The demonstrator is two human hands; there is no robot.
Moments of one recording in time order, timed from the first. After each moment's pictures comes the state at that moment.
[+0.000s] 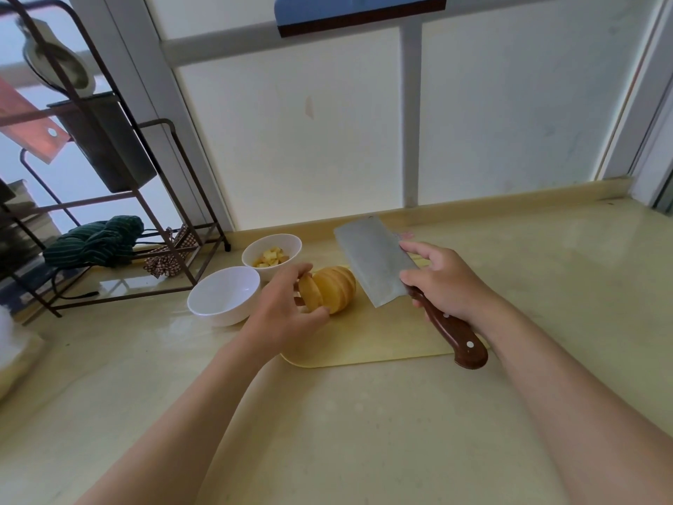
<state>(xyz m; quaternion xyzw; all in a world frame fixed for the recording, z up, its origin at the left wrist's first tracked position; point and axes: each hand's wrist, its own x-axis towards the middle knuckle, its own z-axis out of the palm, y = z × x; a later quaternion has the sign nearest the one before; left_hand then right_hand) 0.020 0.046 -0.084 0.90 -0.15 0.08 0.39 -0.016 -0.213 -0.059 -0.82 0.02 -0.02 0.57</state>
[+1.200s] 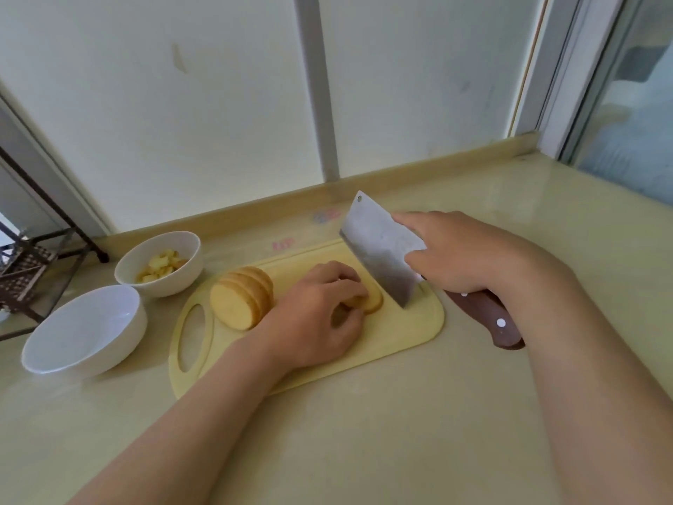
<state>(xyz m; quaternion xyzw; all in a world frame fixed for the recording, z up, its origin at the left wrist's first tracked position) 0.036 -0.073 -0.110 0.82 -0.50 0.09 0.25 -0.031 -0.289 -0.032 -0.97 0.07 0.02 0.22</state>
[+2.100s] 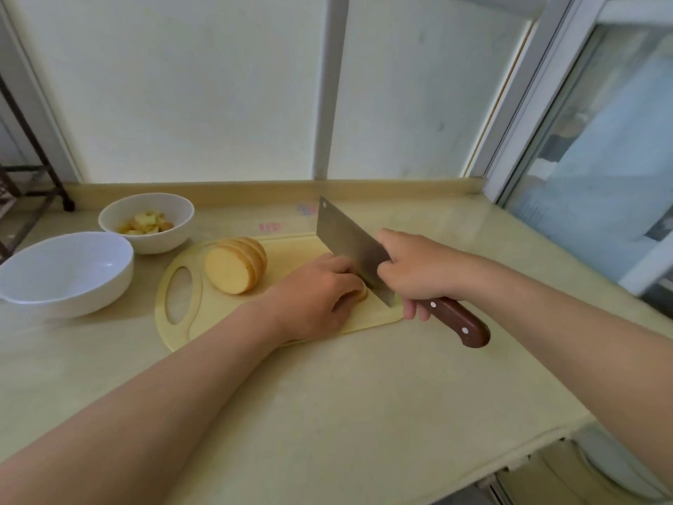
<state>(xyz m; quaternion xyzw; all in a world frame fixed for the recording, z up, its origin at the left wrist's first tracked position) 0.025 -0.078 -0.107 0.77 -0.58 0.12 0.24 -0.058 -0.235 -0.011 -0.96 0.12 0.13 0.20</state>
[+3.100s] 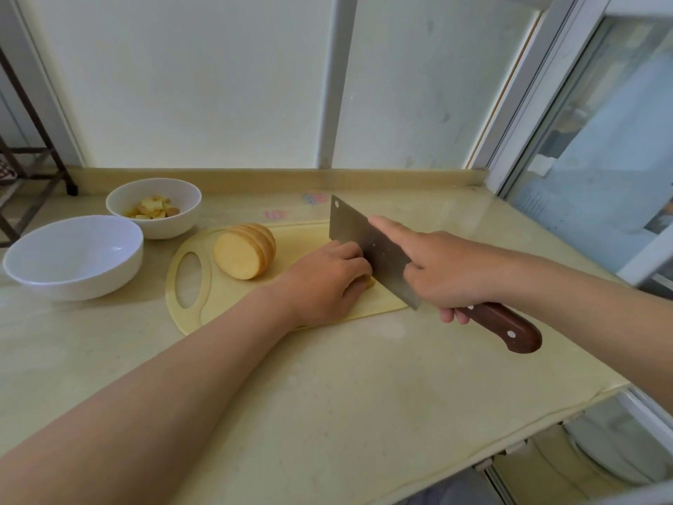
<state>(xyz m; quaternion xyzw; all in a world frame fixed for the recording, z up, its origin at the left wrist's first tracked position) 0.027 -0.076 -0.110 0.78 -0.57 0.11 0.24 -0.091 -0.222 0.004 -0.97 0.10 0.15 0.16</state>
